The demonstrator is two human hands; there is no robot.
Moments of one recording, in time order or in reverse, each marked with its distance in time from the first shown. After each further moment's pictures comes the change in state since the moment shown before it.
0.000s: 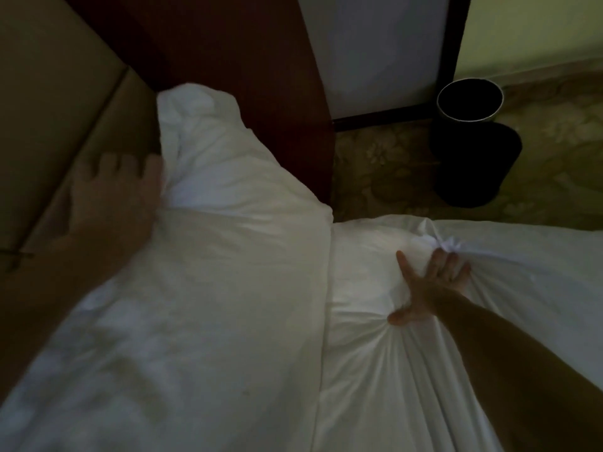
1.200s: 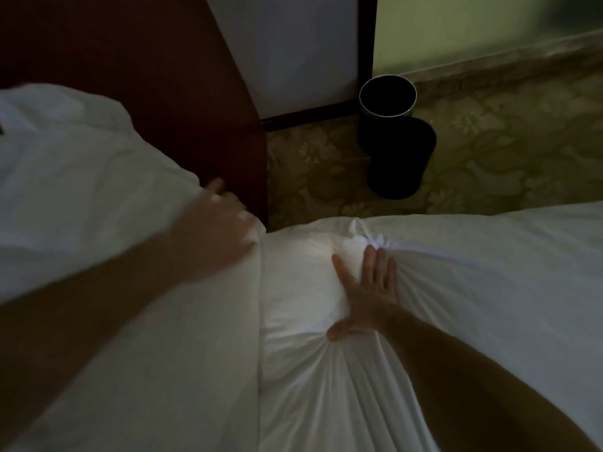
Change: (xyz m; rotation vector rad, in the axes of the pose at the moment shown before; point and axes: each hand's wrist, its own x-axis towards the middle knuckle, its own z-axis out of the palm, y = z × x) left_hand 0.082 0.197 0.047 0.082 -0.232 0.781; right_hand 0.018 0.017 0.027 0.125 0.150 -0.154
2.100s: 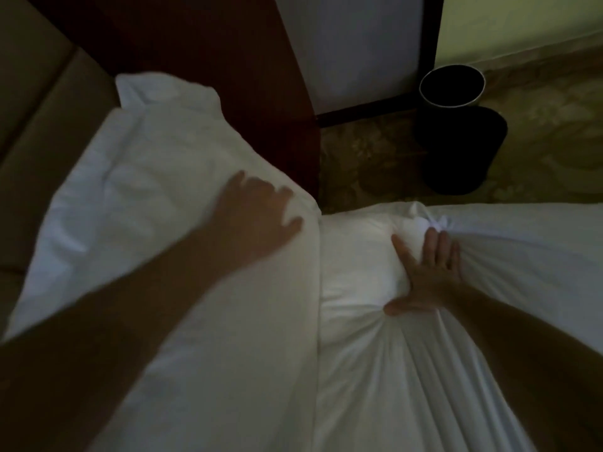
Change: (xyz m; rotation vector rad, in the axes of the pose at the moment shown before) left_hand -0.080 0.027 -0.022 -0.371 0.023 -0.397; right_hand 0.003 0.005 0.003 0.003 0.025 -0.029
